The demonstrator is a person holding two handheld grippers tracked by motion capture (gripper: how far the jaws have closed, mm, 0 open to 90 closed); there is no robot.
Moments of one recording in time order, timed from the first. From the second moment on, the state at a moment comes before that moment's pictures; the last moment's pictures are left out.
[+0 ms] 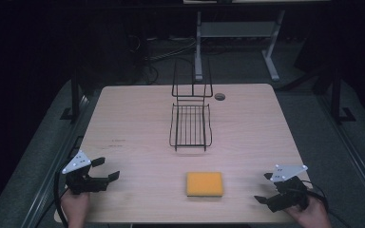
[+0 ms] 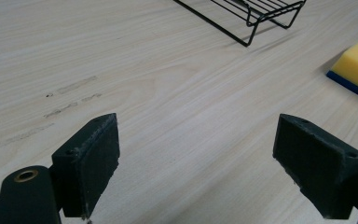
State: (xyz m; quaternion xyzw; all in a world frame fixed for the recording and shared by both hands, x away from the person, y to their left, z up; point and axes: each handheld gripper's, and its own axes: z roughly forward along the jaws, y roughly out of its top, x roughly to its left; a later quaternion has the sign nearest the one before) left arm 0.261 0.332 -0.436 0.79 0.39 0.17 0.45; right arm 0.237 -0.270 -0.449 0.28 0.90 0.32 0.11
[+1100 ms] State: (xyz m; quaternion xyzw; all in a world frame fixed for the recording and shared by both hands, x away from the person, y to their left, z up) left arm 0.261 0.334 -0.436 0.79 0.39 0.17 0.45; right arm 0.255 -0.240 -0.433 0.23 0.92 0.32 0.05
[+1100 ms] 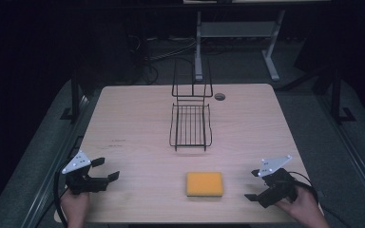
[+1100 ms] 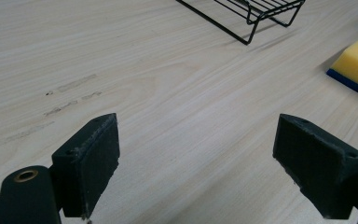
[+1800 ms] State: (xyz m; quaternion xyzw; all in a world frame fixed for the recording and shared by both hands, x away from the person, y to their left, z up) left arm 0.262 0.333 -0.436 0.79 0.39 0.16 0.45; right arm 0.272 -0.203 -0.418 0.17 0.94 0.30 0.04
